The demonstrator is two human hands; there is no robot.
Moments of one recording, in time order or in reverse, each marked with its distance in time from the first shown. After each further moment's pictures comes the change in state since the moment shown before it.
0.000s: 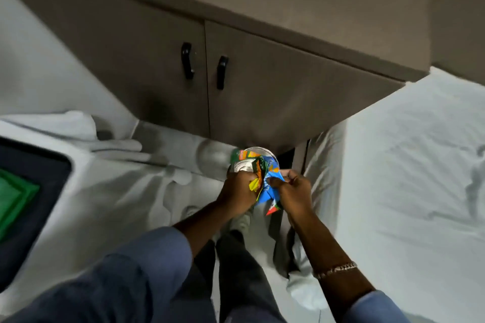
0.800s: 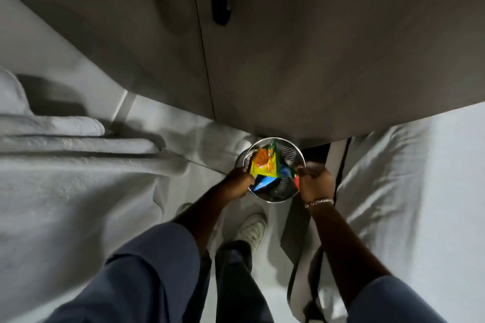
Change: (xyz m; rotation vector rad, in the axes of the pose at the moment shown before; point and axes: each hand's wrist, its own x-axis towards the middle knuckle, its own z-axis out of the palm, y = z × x) left_hand 0.166 -0.151 0.094 -0.380 -0.213 -0.575; right_hand 0.210 0.147 0.043 -0.366 0.201 0.036
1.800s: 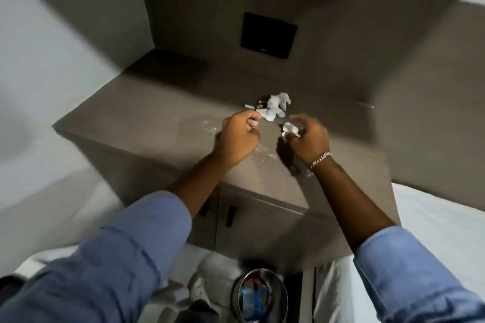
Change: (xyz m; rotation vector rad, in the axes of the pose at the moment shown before) left_hand -0.309 0.392 -0.199 0.072 0.621 1.069; right_hand -0.077 -0.481 -0.238 -0.047 0.193 -0.968
